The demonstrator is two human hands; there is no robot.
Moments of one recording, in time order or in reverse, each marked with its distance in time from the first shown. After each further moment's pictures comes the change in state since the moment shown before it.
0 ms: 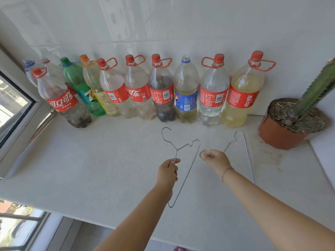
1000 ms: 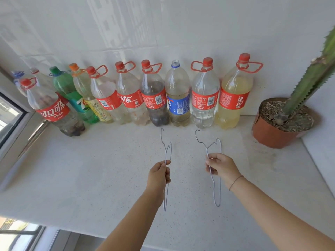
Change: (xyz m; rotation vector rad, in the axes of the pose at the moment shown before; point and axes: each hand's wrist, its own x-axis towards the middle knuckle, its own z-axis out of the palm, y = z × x) left_hand -0.002 0.013 -0.007 -0.144 0.013 0.016; right_hand -0.029 -0.006 -0.029 0.386 -0.022 0.064
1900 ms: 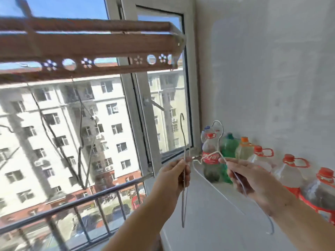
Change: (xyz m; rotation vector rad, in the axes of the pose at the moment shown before) left_hand -0.214 0.192 -0.158 -0.496 0.504 0.657; right_hand -0.143 -0.253 0.240 -0.001 -1.094 -0.199
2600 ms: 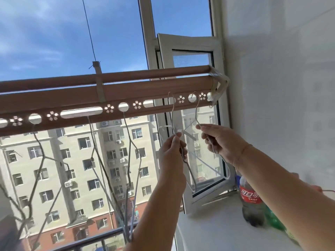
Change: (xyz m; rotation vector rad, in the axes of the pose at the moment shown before) left_hand 0.045 0.140 -0.024 -0.011 0.291 0.525; right_hand 0.090 -0.107 0.178 -0.055 -0.249 -0.265
